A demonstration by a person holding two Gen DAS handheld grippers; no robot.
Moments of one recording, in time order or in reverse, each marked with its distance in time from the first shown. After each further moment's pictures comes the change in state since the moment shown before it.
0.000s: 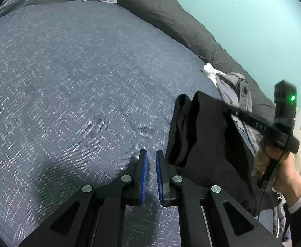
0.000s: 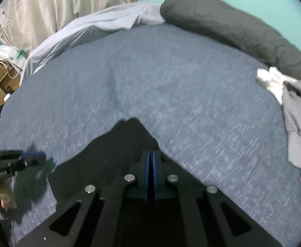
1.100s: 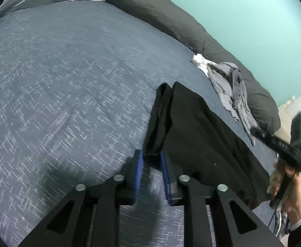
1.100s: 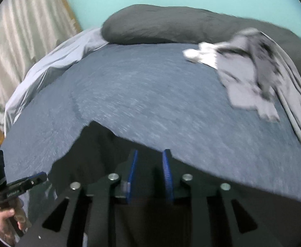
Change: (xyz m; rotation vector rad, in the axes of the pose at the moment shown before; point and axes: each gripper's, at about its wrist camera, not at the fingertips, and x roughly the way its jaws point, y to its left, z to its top) left arm 0.009 -0.032 -0.012 0.054 0.039 -0.024; right arm -0.100 -0.064 -0.087 0.408 -0.063 -0.161
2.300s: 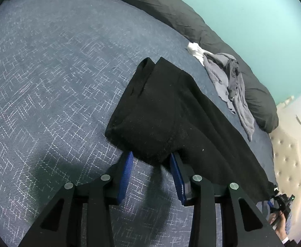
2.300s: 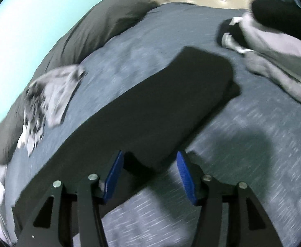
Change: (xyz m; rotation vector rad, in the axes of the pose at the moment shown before) left arm 0.032 -0.030 -0.024 -0.028 0.042 -0.013; right arm -0.258 -0.392 -0.276 0.958 -0.270 -0.505
